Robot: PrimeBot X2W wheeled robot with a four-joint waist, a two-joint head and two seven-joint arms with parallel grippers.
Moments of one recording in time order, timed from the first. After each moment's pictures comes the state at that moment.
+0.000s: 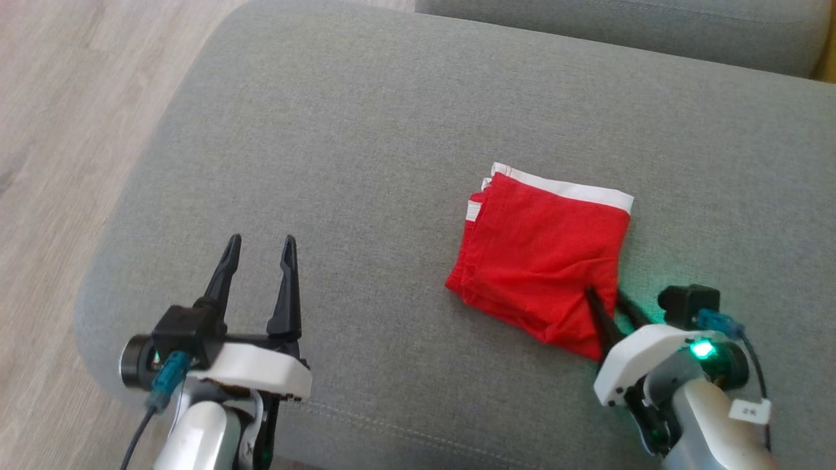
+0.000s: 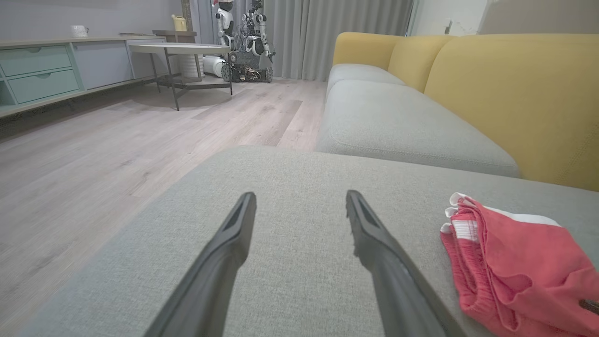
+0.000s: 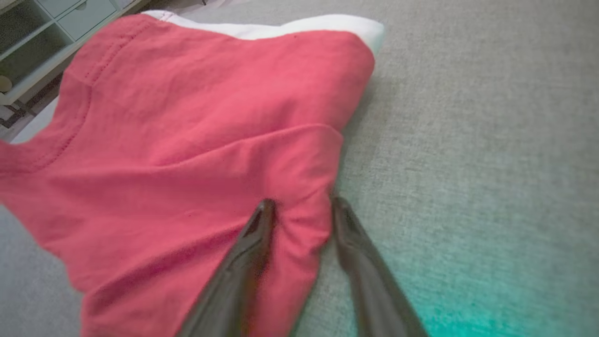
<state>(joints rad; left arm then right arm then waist) -0.08 0.11 -0.30 0.11 -0.23 0.13 -0.25 -0.23 -0.07 0.14 0.60 0.26 0.13 0.02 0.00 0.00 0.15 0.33</state>
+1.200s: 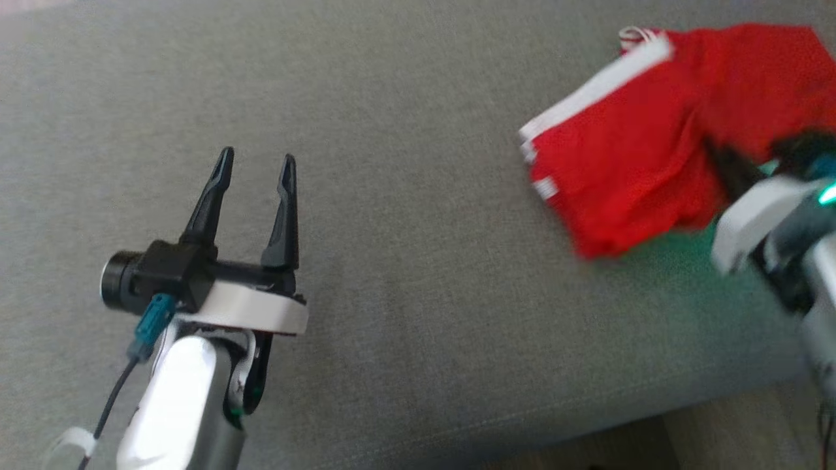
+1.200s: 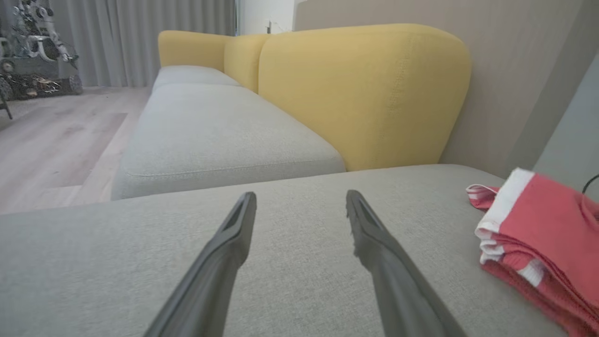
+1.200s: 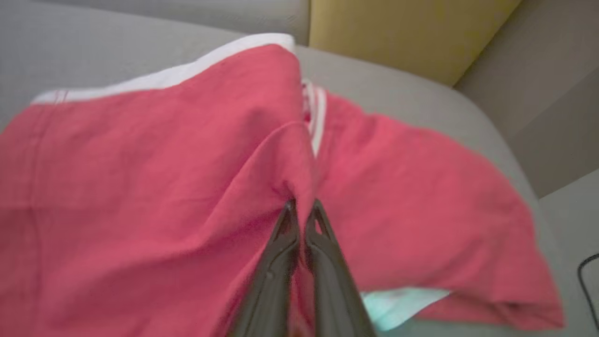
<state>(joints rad) -0.23 0.12 -0.28 0.07 -0.19 0.08 -0.26 -0.48 -0.44 0.34 0.50 0.30 0.13 0.12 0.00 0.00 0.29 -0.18</state>
